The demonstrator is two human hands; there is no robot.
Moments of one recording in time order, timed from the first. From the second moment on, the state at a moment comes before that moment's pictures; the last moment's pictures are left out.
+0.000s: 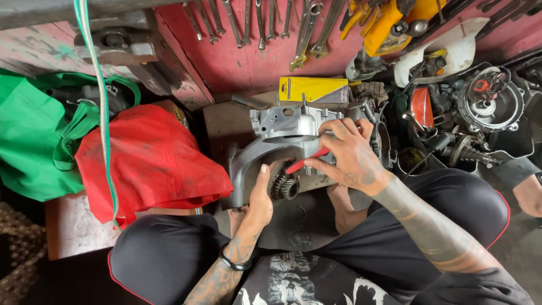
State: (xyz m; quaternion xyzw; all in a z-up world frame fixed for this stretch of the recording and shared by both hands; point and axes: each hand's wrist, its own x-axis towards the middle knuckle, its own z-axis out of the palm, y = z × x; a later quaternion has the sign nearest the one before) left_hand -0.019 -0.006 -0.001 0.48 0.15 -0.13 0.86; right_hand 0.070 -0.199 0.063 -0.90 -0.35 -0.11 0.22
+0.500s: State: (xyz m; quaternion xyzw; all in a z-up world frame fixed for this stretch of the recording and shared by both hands) left_hand -0.021 -0.007 0.009 0.56 0.06 -0.15 0.81; right_hand 0.074 -0.200 0.051 -0.89 -0.40 -0.11 0.18
